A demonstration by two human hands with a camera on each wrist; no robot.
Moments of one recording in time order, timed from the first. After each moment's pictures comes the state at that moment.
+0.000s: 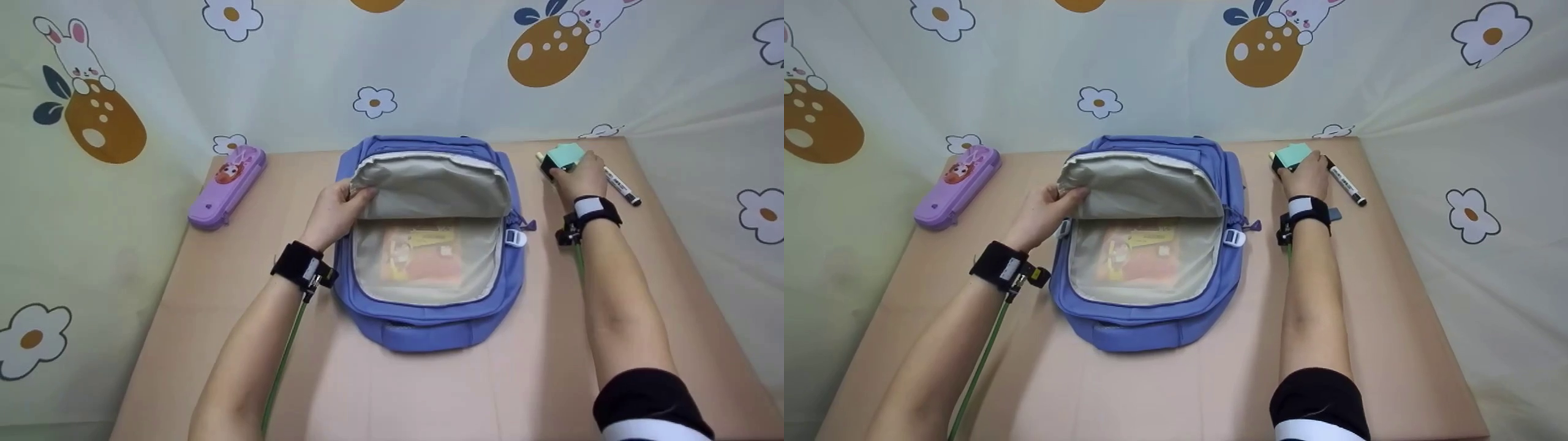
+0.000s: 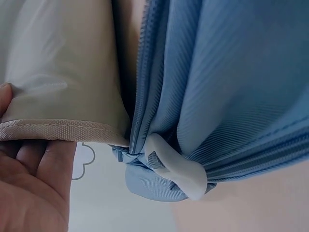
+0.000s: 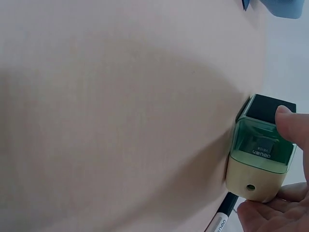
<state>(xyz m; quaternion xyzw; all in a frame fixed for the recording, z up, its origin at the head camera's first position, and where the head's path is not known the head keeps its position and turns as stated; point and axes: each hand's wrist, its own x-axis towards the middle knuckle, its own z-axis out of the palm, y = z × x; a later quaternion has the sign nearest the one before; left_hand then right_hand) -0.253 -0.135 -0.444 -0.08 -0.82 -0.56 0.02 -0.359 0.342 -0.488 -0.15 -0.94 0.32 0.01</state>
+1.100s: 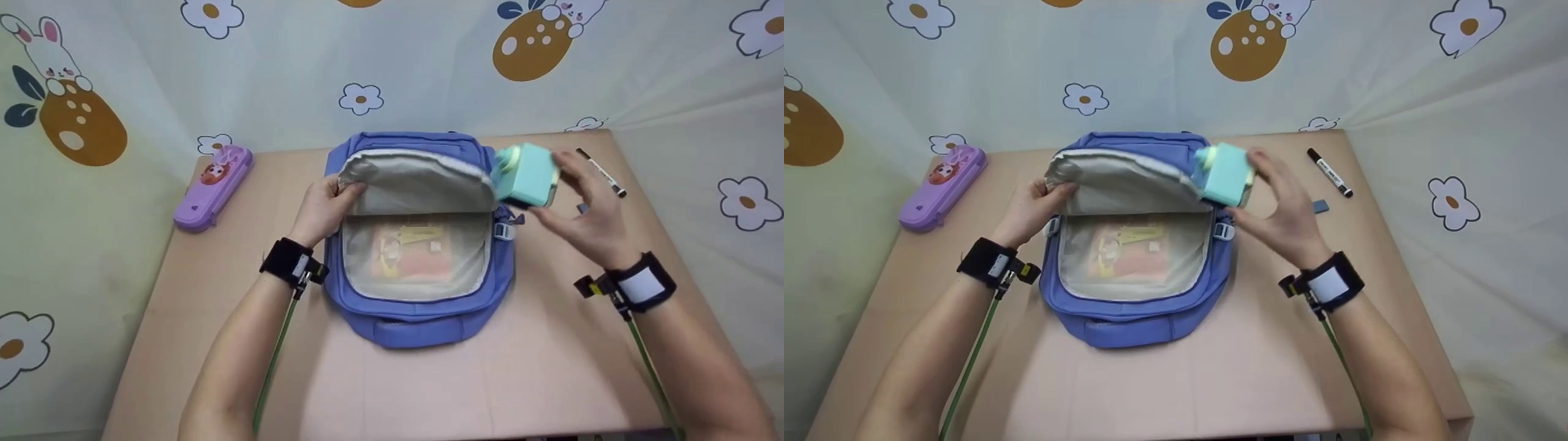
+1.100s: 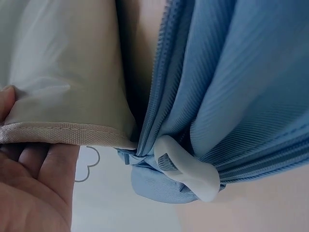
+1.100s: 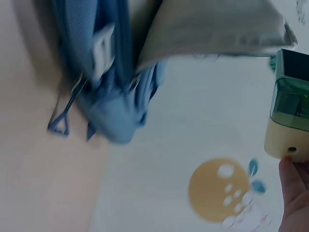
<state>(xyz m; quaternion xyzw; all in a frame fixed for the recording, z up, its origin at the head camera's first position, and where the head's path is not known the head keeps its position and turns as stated) -0.254 -0.134 -0.438 -0.07 -0.83 -0.55 0.00 -0.195 0.286 -0.392 0.32 -0.79 0.44 0.28</state>
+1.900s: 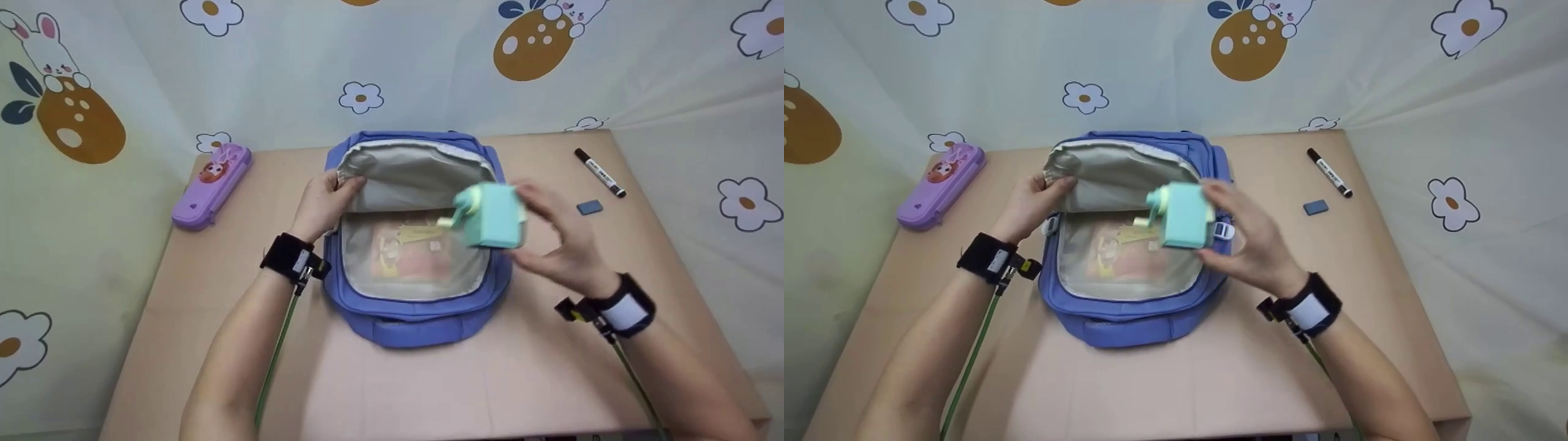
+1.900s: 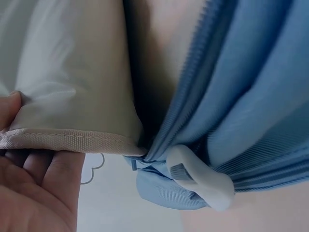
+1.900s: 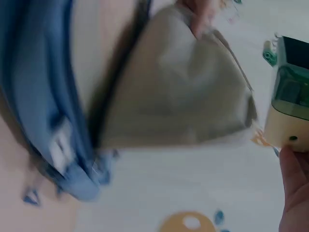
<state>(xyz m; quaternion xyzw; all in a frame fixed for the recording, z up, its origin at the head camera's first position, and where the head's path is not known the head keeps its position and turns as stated) -0.258 -0.131 -0.433 -0.06 -0.83 -0.56 0.01 -0.179 0.252 -0.415 0.44 -0.70 0.49 0.27</state>
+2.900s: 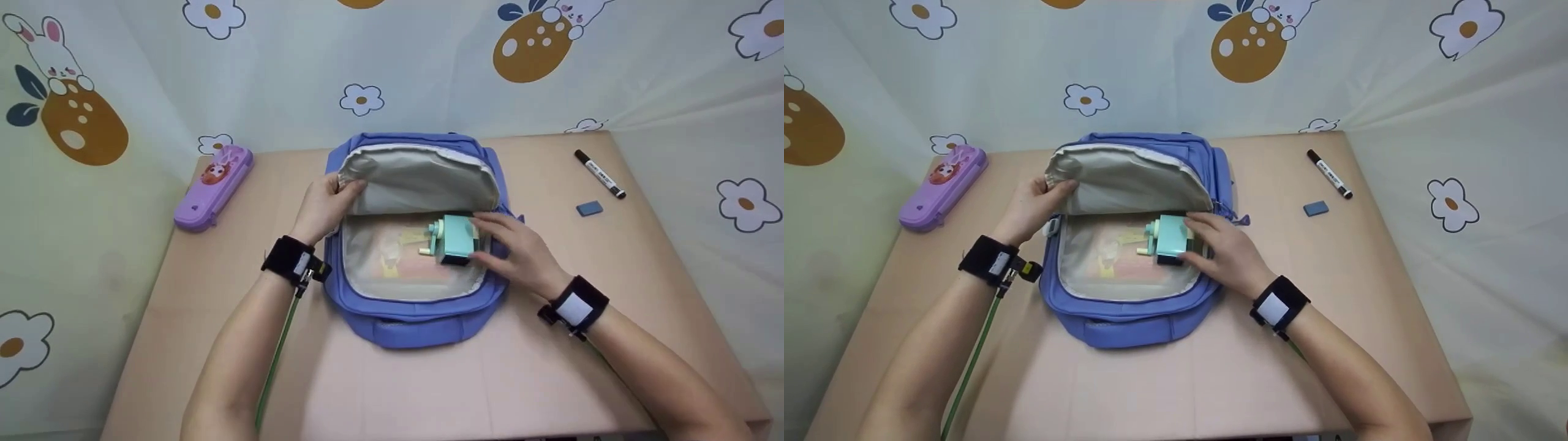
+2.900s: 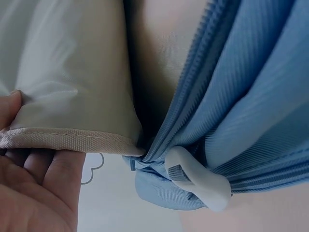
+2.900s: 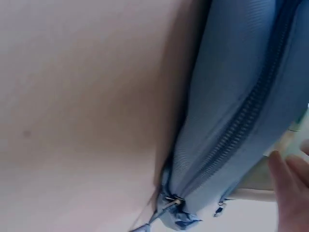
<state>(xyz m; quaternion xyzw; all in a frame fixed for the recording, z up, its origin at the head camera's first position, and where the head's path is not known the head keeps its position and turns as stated) -0.256 -0.132 -0.433 -0.05 -0.83 -0.55 0.00 -0.200 0.244 -0.488 0.38 -0.84 0.32 0.21</state>
